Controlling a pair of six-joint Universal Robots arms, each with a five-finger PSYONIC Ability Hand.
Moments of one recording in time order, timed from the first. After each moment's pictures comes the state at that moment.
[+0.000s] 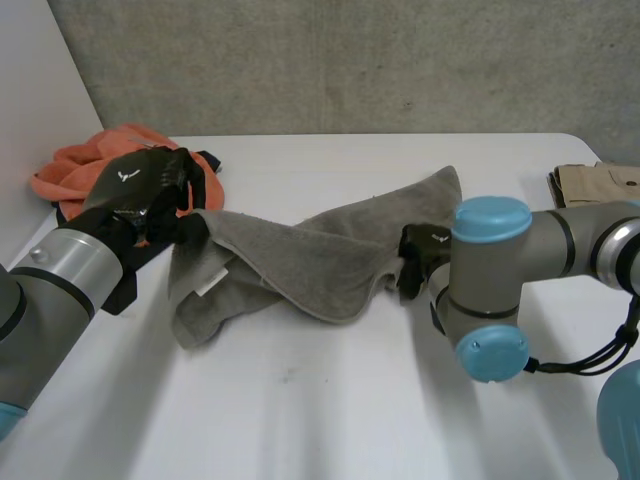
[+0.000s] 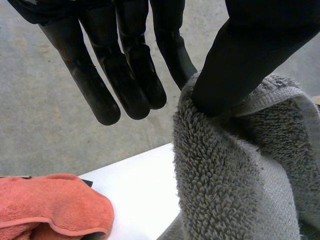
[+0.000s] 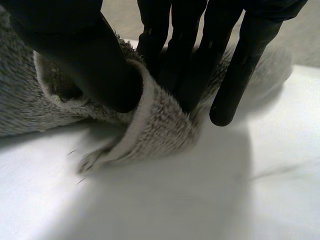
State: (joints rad) left arm 4.40 -1.63 -1.76 3.35 -1.40 3.10; right arm 2.10 -0.72 1.13 -0.06 1.72 3.30; left_hand 1.16 1.20 1.19 1.20 0.98; right_hand 1.11 1.17 1.18 1.19 0.98
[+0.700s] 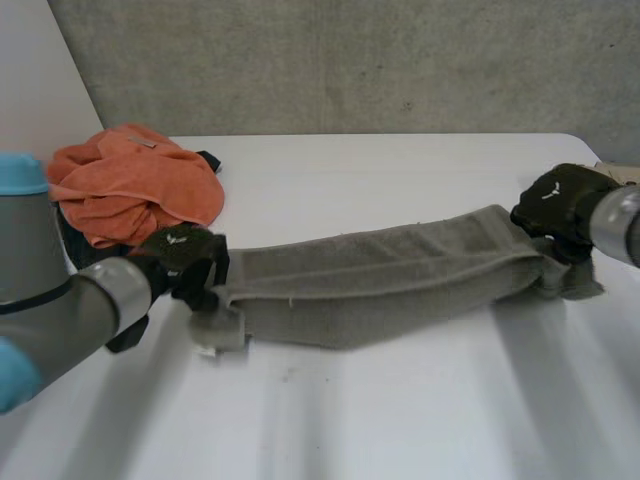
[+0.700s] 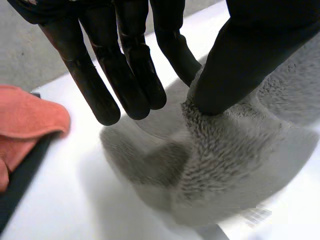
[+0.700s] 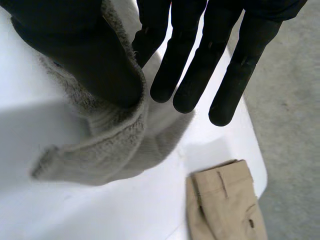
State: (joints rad) left arm 4.39 -1.93 -1.52 3.00 -1.36 3.39; right arm 1.76 -1.19 1.21 0.48 1.44 2.12; left_hand 1.16 1.20 1.19 1.20 0.98; right_hand 1.11 1.18 1.19 1.20 1.01
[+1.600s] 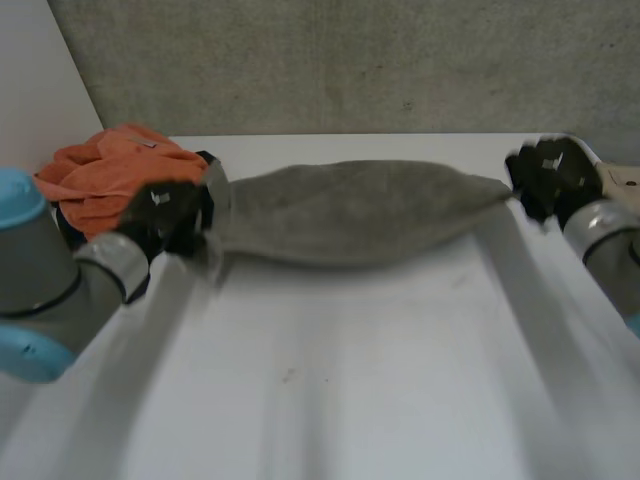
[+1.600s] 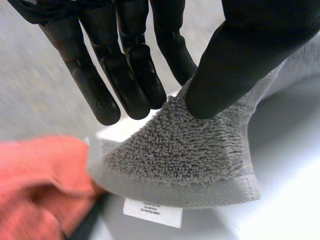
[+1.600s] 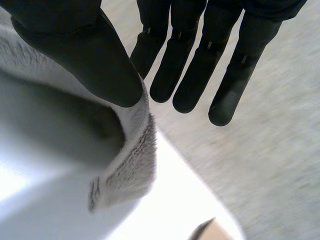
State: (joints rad) left arm 4.47 -1.97 -1.61 3.39 -1.30 3.32; right arm 1.67 -1.10 1.50 -0.37 1.24 2.62; left_hand 1.16 1.20 1.19 1.20 1.00; right_hand 1.11 1.18 1.19 1.20 1.02
